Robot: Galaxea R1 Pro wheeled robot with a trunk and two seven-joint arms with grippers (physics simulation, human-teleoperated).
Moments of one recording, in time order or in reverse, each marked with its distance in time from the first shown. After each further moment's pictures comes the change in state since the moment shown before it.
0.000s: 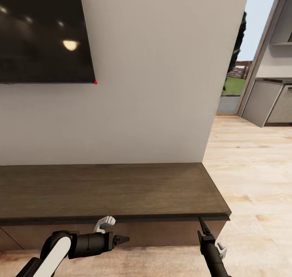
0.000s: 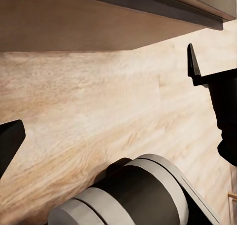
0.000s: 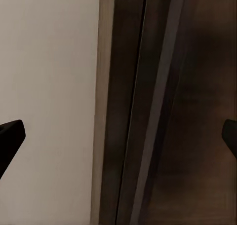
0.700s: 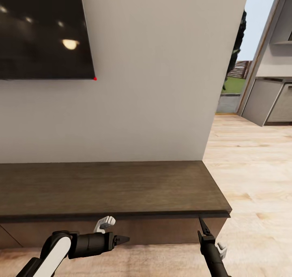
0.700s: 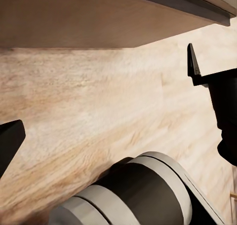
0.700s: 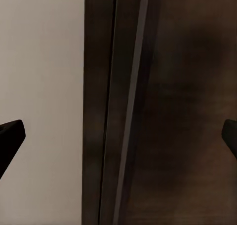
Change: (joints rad) left arm 0.000 0.000 -0.001 0.000 0.000 0.000 0.000; right arm 0.000 0.000 0.000 0.000 0.000 -0.002 0.000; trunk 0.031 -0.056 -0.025
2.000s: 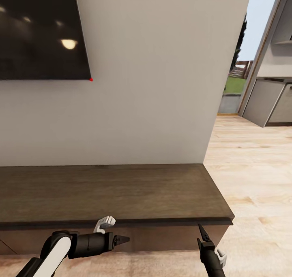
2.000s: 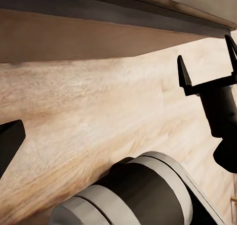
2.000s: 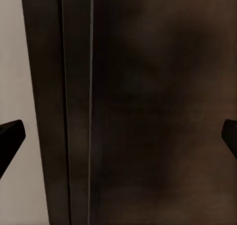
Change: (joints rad) left arm 0.000 0.000 0.000 0.000 -0.002 0.000 0.000; right arm 0.000 0.000 0.000 0.072 0.001 0.001 0.000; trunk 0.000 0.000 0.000
